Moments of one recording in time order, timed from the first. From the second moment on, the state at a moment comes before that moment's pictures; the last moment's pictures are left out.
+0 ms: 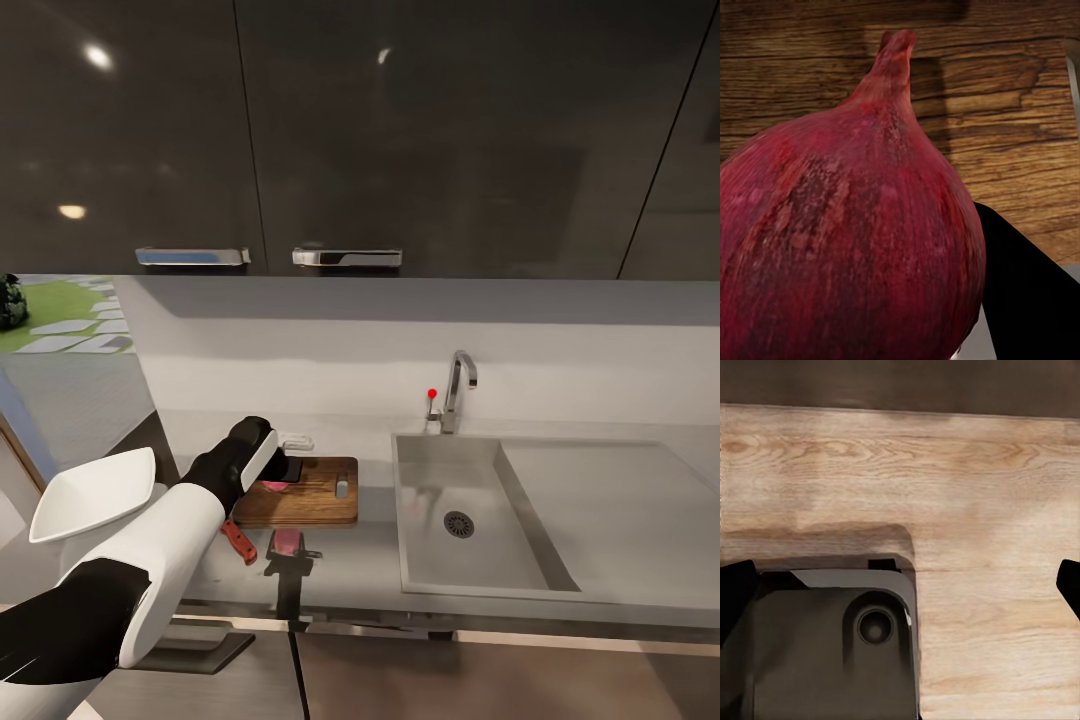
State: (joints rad) left arm -1.07 -0.06 -0.23 -0.53 0.25 0.99 0.10; right arm -0.10 0.00 -0.07 -0.03 0.07 -0.41 -0.10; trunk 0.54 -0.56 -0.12
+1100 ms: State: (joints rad) left arm -1.07 -0.07 -0.23 -0.53 0.25 0.99 0.10; right arm -0.10 0.00 -0.08 -0.03 0.07 -0.41 -0.11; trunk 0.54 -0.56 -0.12
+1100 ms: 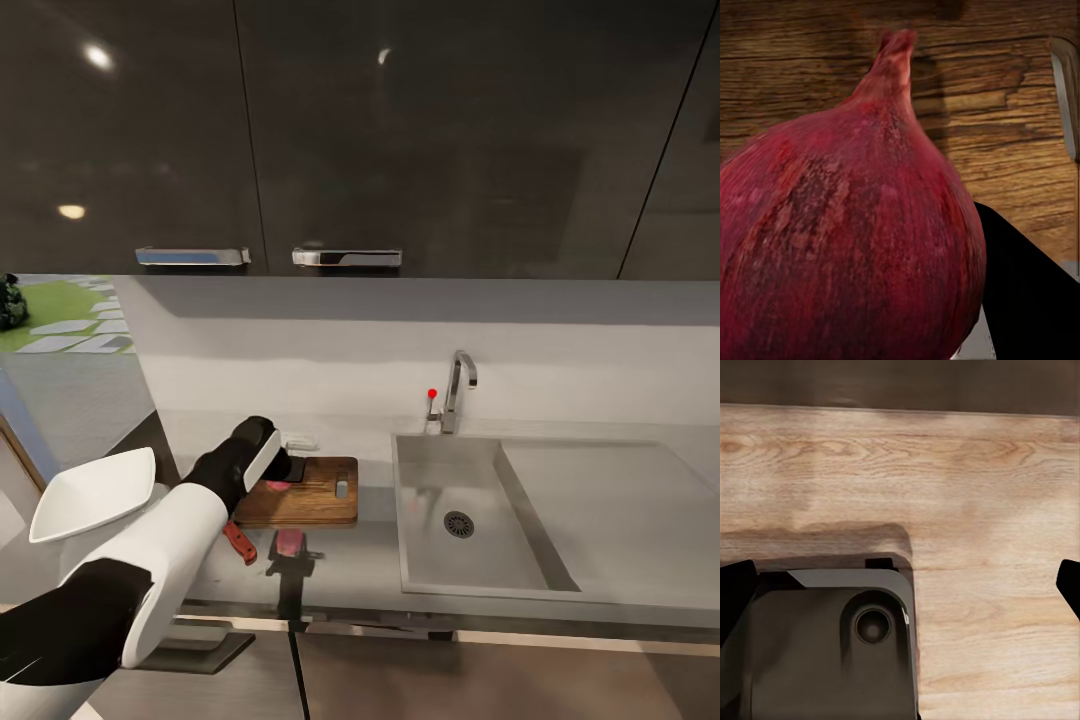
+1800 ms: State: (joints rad) left arm -1.07 -0.09 -0.23 -0.50 0.25 0.99 0.10; right arm -0.10 0.00 -0.08 -0.03 0.07 -0.41 -0.11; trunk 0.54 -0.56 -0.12
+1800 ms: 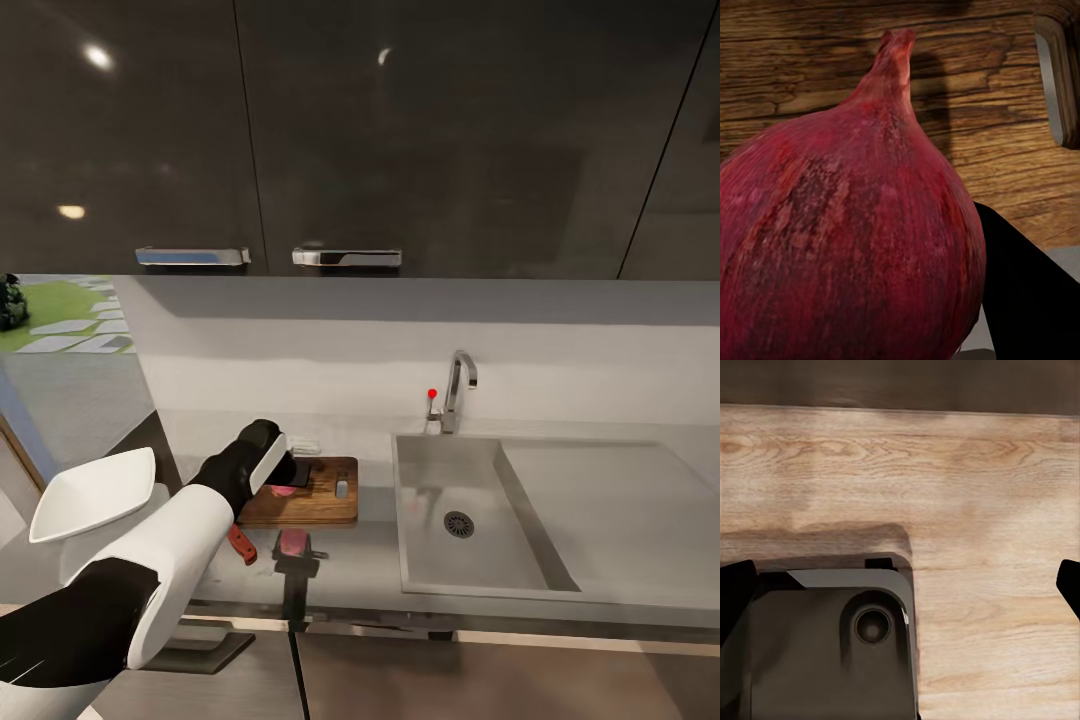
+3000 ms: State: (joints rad) left arm -1.07 -0.09 -0.23 -0.51 0.25 0.99 0.10; right arm -0.10 0.00 -0.08 -0.03 0.07 -0.41 -0.11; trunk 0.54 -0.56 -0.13
